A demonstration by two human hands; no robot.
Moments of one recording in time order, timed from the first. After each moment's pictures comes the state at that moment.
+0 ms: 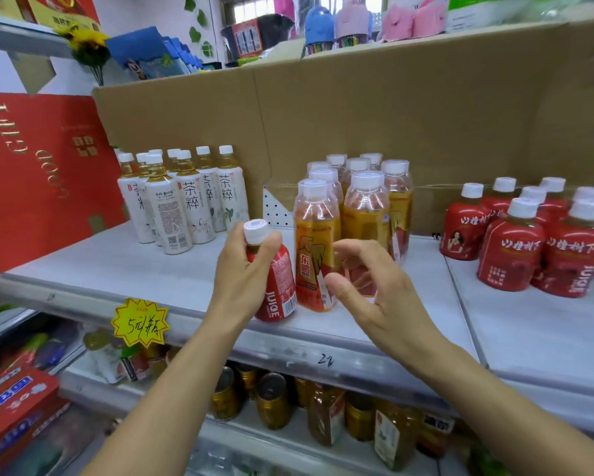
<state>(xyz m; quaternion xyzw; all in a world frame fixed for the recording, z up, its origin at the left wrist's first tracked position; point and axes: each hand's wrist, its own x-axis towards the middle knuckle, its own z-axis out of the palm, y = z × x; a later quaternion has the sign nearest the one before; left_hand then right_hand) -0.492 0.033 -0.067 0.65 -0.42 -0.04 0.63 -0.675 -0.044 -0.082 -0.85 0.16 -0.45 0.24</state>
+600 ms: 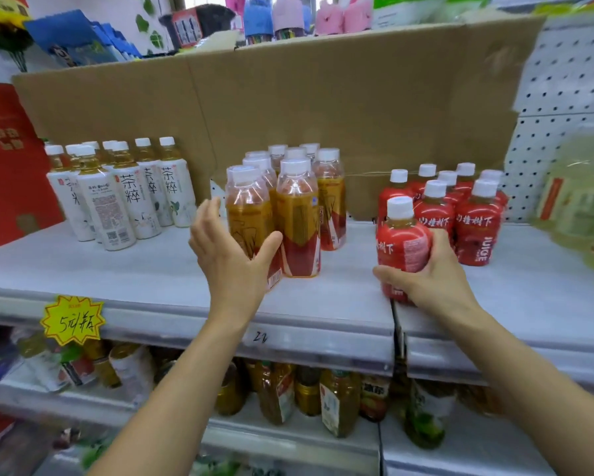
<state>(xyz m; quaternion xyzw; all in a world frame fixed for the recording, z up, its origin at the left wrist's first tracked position) -0.569 0.001 -0.085 0.68 -0.43 0.14 0.58 -0.794 -0.103 -0.094 -0.70 0.45 -0.44 0.34</state>
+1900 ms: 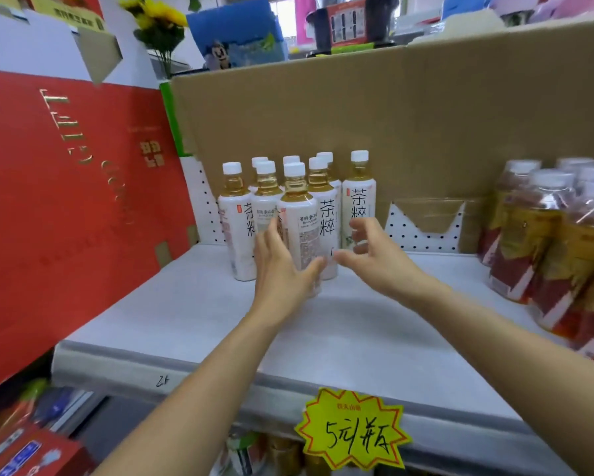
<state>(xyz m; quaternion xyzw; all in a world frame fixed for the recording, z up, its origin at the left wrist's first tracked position) -0.165 0.016 -0.083 0.71 -0.49 0.01 0.51 -0.313 -0.052 -0.050 -0.81 0.32 -0.35 0.35</state>
